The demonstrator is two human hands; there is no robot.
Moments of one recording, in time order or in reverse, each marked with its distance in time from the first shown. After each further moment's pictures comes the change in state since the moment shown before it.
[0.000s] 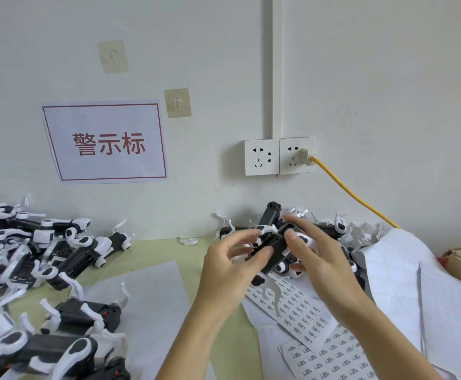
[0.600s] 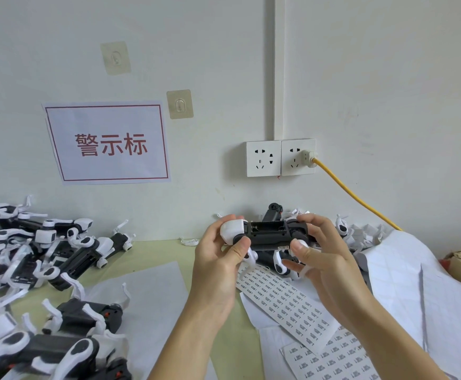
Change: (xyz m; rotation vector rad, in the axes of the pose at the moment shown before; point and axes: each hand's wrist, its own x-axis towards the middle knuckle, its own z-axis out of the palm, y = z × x) left_hand 0.008 -0.005 -0.004 -0.548 0.096 -0.048; right_hand 0.001 0.005 -0.005 0.342 -0.005 0.118
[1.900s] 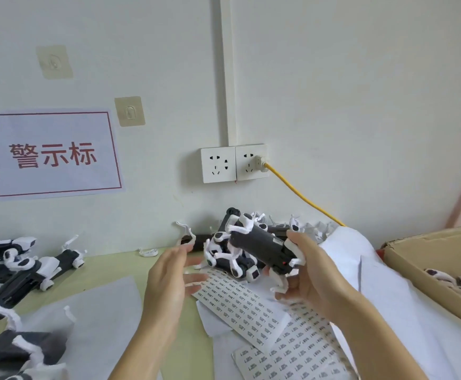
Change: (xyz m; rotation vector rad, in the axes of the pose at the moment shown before) left_hand -0.001 -0.011 -0.003 0.368 0.155 -0.094; right_hand -0.008 -0.027 -0.046 0.063 0.032 0.421
